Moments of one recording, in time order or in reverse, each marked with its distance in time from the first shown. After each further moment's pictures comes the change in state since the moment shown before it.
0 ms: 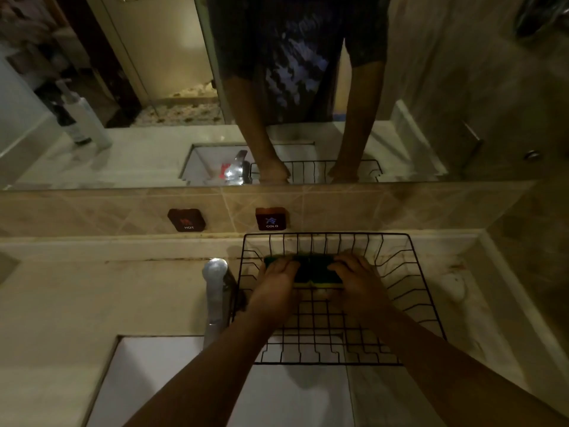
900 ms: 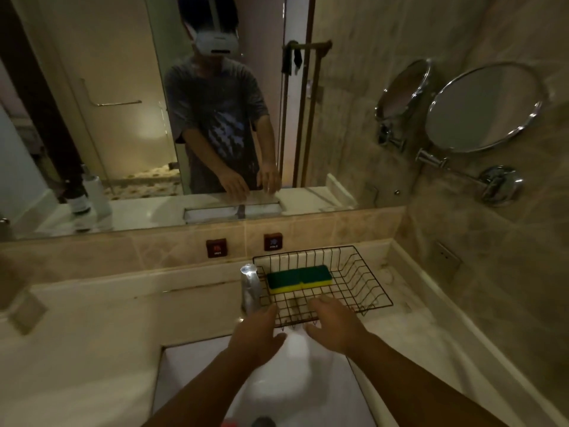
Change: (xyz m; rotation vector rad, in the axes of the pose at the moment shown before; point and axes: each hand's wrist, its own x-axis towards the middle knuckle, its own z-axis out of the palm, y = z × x) left_hand -0.206 -0.013 -0.111 -0.089 -0.004 0.181; right_hand -0.159 -0.222 -0.070 0.024 0.071 0.231
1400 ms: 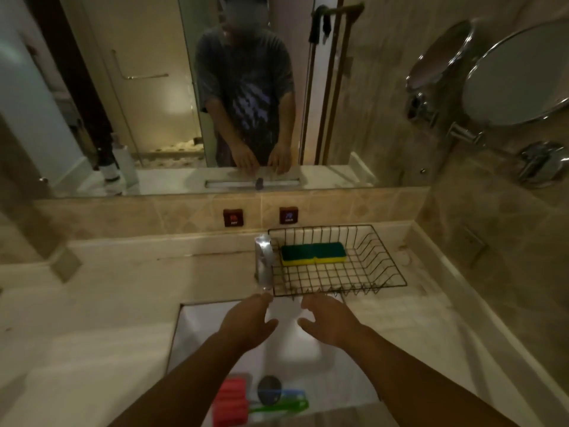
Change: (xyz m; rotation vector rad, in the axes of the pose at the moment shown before) left_hand -0.041 -0.025 0.006 0.055 -0.073 -0.142; right_hand -0.018 -0.004 0.046 0.049 -0.179 -0.072
